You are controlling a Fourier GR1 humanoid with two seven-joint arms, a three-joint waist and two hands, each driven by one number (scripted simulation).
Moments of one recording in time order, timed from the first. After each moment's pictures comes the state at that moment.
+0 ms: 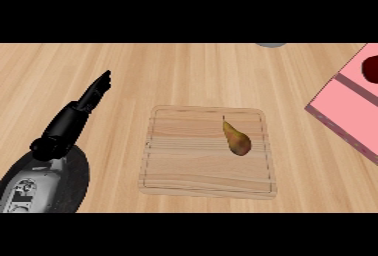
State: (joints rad) left arm -0.24 0.23 0.01 -1.56 -0.14 -0.23 -0.04; right arm -0.69 -0.67 -0.36 -1.07 0.88 0.40 0.03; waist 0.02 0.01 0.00
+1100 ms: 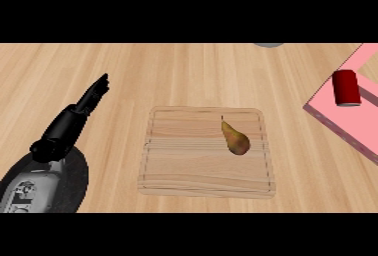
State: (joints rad) left arm -0.22 0.23 0.03 -1.54 -0.15 -0.23 -0.07; right arm -0.85 -0.77 -0.63 -0.51 0.58 0.50 -0.39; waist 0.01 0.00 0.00
